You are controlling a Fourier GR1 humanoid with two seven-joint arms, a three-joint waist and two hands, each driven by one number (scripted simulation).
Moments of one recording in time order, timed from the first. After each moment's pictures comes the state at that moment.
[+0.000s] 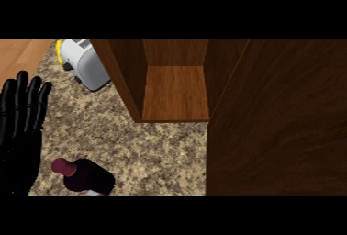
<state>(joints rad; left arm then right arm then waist) -0.01 0.09 0.00 -2.10 -0.04 0.01 -0.03 0.02 -0.12 0.00 -2.10 -0.02 0.01 -0.04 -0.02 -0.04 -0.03</state>
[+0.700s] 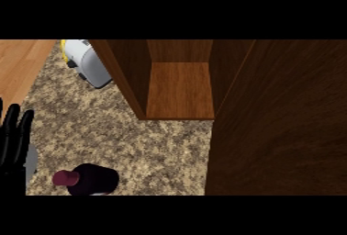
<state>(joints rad) 0.14 0.01 -0.11 -2.36 -0.09 0.24 0.35 0.20 -0.07 0.18 -2.36 -0.08 0.02 0.19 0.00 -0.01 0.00</state>
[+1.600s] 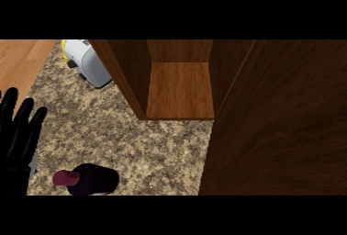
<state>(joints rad) -0.04 0.07 -0.20 -2.42 -0.18 0.41 0.79 0.12 -0.05 0.39 -2.49 0.00 -0.11 0.47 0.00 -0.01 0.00</state>
